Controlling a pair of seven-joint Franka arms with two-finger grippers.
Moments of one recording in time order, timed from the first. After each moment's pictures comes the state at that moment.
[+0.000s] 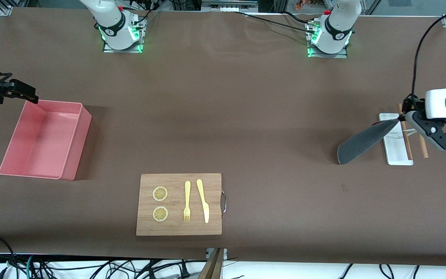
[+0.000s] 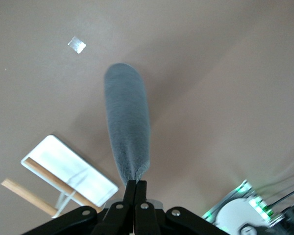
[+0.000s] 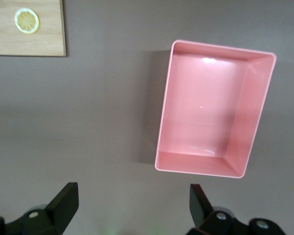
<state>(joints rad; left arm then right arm) 0.49 0.29 -0.58 -1.46 0.11 1.43 0.59 -0.06 0.13 0.03 -1.51 -0.04 1.51 -0.06</state>
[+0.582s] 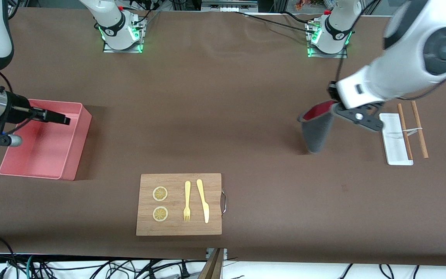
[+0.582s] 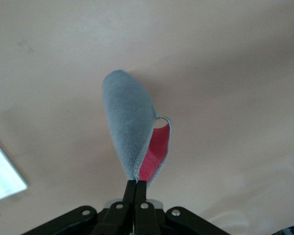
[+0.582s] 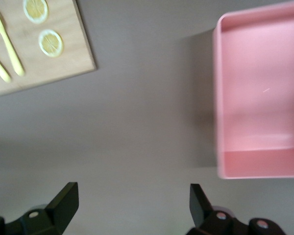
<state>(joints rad) 0.30 0.30 -0.77 -1.44 0.07 1.44 -0.13 -0.05 0.26 0.04 -1.51 0.20 1.61 0.24</state>
